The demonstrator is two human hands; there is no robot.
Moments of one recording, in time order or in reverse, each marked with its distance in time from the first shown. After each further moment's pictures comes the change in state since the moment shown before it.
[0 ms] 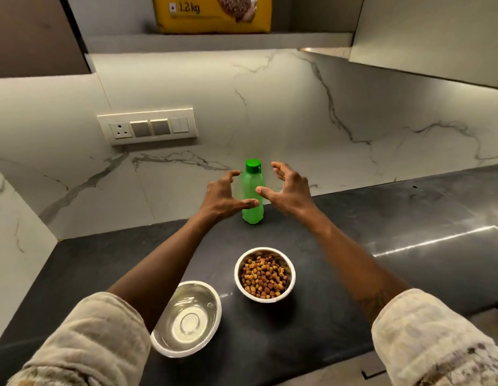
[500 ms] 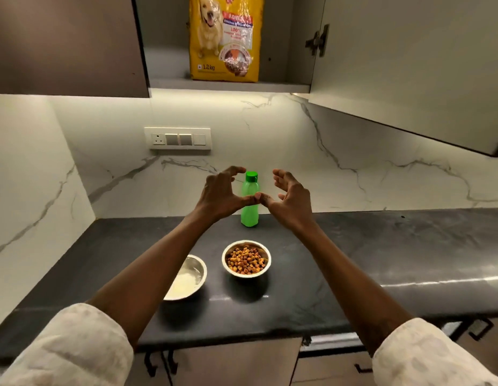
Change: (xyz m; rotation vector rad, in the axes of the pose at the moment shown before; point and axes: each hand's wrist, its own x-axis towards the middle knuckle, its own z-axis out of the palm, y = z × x) left_hand -0.154 0.162 -0.036 0.130 0.314 0.155; right_hand -0.147 -0.032 -0.116 0.239 0.054 -0.179
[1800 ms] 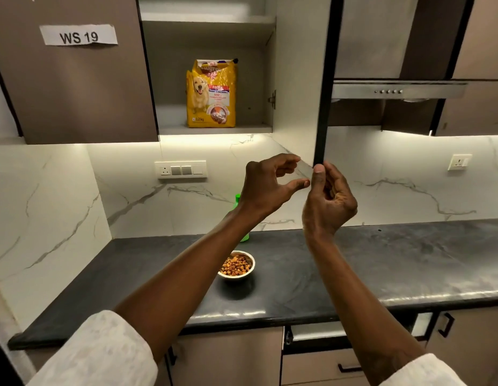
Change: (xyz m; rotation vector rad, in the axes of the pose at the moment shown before) left_hand -0.058 0.279 -0.041 -0.240 0.268 0.312; right_hand -0.108 -0.103 -0.167 0.507 0.930 -0.149
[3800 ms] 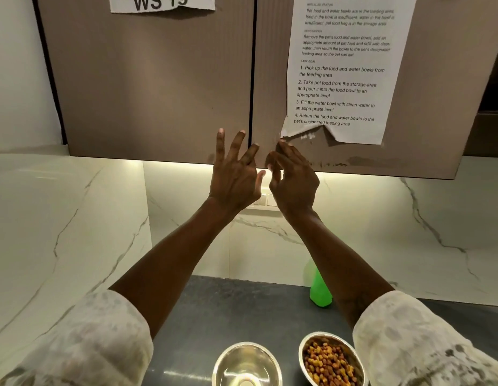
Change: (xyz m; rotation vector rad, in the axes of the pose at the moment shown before) left_hand 0.118 -0.434 -0.190 1.190 -0.014 0.148; right_hand -0.101 0.197 0.444 -0.393 -0.556 -0.596
